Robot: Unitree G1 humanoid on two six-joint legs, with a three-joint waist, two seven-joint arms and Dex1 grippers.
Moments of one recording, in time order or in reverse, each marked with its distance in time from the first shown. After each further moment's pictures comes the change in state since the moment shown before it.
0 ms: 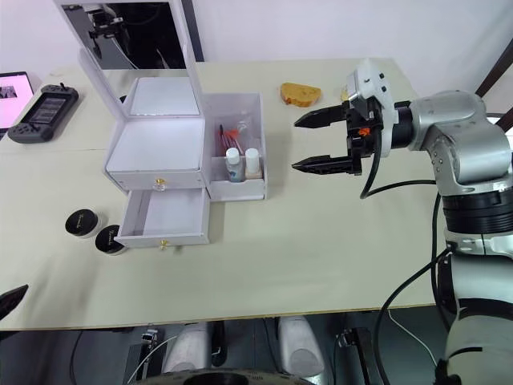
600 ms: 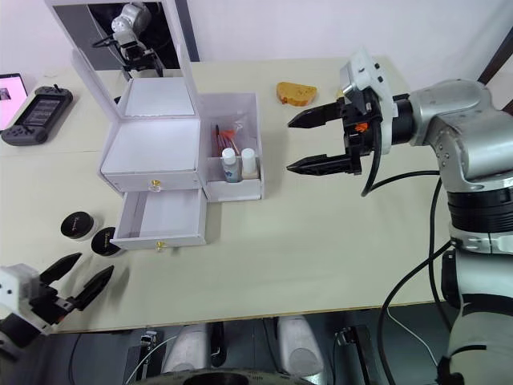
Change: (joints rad) left arm -0.208 -0.171 -0.431 0.024 0.210 -0.230 0.178; right arm -0.028 -0.025 -0.010 -0.113 0.028 0.127 -0.045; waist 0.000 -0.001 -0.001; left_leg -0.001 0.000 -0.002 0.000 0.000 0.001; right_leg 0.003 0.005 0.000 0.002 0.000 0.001
